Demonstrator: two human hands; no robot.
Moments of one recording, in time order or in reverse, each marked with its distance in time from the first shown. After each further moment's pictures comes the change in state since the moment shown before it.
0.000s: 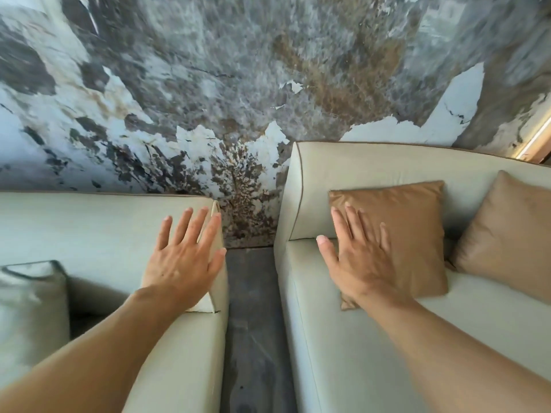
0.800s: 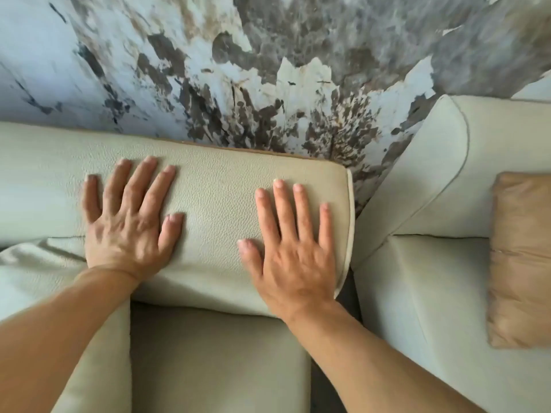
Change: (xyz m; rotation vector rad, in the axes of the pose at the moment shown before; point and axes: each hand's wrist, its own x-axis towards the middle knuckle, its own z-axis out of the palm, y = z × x) left_hand 0.024 -0.297 0.162 0.081 0.402 -0.142; right_hand 0.044 -0.323 0.190 -0.022 0.219 -0.340
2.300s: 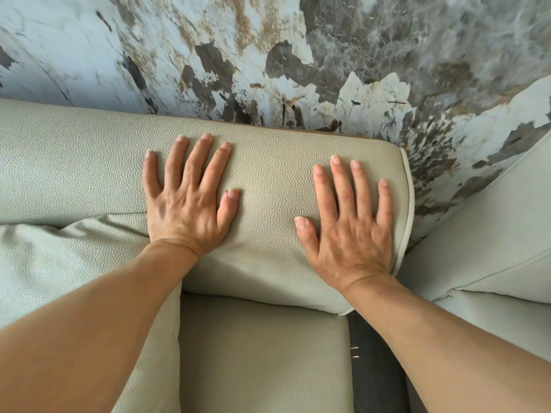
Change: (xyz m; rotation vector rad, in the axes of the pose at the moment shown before) left_hand 0.094 -0.015 0.068 0.077 0.126 -0.096; right_hand 0.129 0.022 0.070 -0.037 0.218 -0.106
